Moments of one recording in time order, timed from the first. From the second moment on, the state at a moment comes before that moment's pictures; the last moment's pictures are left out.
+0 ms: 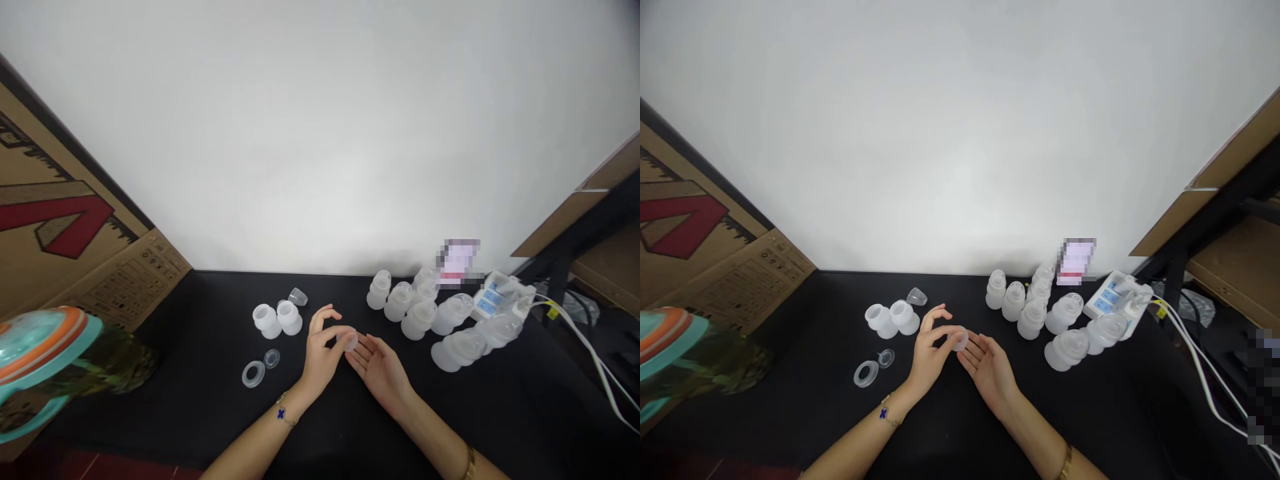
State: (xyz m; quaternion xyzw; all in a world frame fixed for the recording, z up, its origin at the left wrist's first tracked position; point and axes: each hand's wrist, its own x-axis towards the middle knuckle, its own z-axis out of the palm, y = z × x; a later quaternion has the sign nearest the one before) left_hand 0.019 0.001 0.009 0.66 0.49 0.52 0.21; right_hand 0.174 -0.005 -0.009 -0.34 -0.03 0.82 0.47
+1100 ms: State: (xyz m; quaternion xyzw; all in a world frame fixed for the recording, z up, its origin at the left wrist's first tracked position) left_hand 0.031 0.004 -0.011 0.44 0.39 0.54 0.60; right_hand 0.175 -0.008 0.003 -0.29 -0.04 0.82 0.49
